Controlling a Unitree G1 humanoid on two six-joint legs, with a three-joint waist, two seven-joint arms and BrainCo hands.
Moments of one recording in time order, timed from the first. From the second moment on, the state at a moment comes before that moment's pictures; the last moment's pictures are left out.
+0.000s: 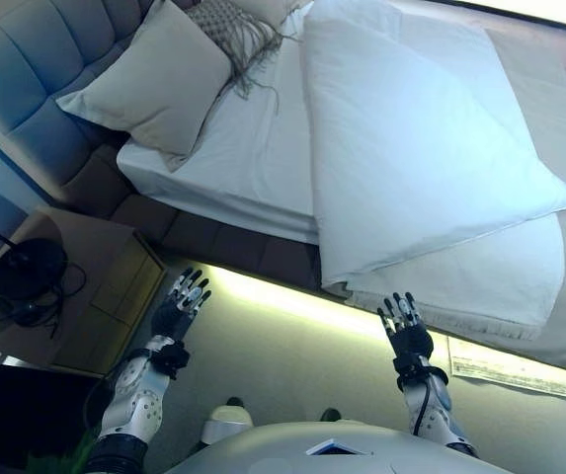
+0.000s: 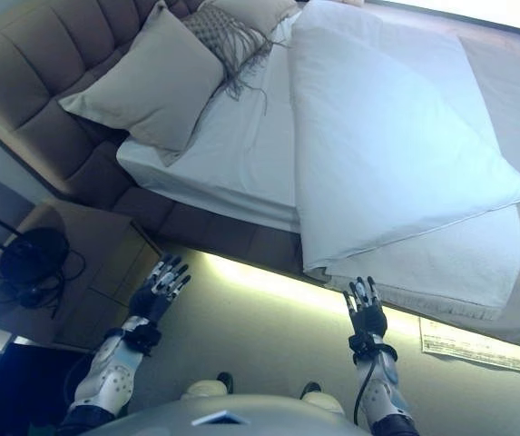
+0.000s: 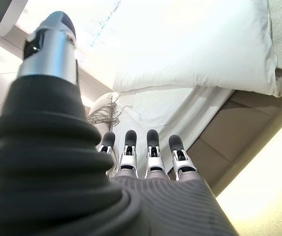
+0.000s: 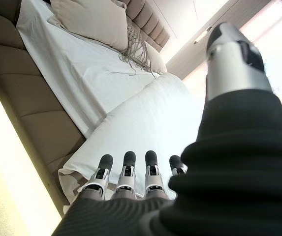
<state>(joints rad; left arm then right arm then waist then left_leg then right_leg) 0.22 0.31 -0.08 0.30 -0.80 -0.09 -0.27 0.24 -0.20 0.13 0.44 1.05 -0.26 0.12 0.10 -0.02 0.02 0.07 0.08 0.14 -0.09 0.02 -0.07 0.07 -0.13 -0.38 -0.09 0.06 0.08</state>
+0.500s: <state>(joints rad) 0.25 0.32 -0.06 0.29 -0.74 -0.12 -0.24 0.27 -0.21 0.13 0.44 1.04 -0.23 0.15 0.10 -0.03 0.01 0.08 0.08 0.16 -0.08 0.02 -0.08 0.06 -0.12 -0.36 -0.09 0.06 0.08</state>
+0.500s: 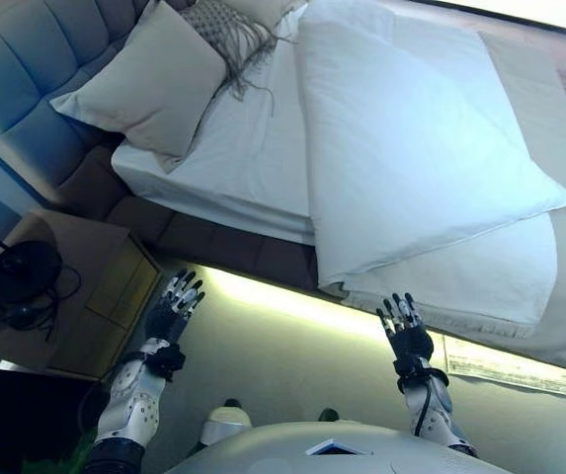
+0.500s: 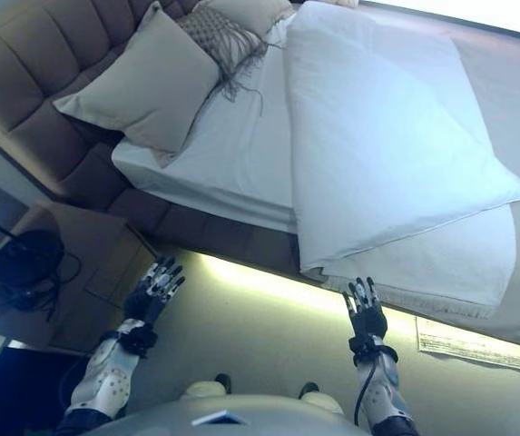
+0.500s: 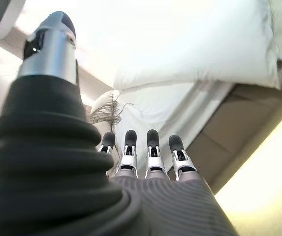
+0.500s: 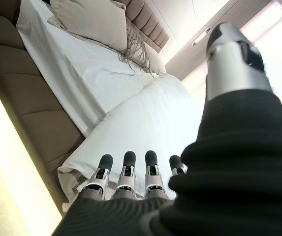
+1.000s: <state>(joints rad) 0.29 0.32 -0.06 0.29 -0.74 -0.12 -0.24 0.29 -0.25 0.13 0.43 1.02 -0.19 0.14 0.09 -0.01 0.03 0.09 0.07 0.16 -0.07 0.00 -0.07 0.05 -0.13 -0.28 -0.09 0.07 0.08</state>
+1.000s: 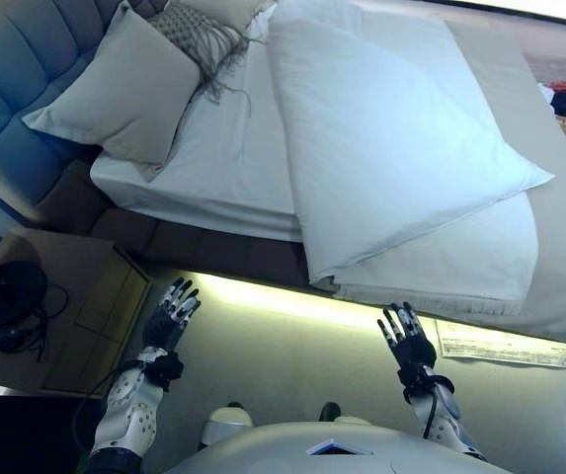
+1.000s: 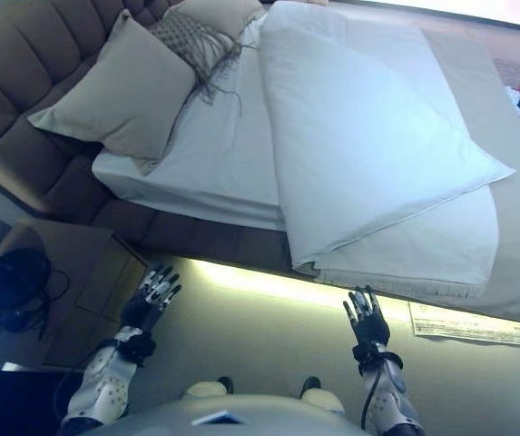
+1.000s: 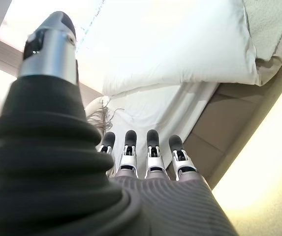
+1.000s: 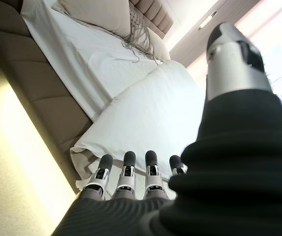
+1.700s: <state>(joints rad) 0.19 0.35 -0.06 0.38 -0.73 -0.10 -0.20 0.23 -0.20 0.12 0.42 1.02 -0.23 0.15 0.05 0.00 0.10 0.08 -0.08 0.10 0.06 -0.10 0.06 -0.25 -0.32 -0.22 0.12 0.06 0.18</state>
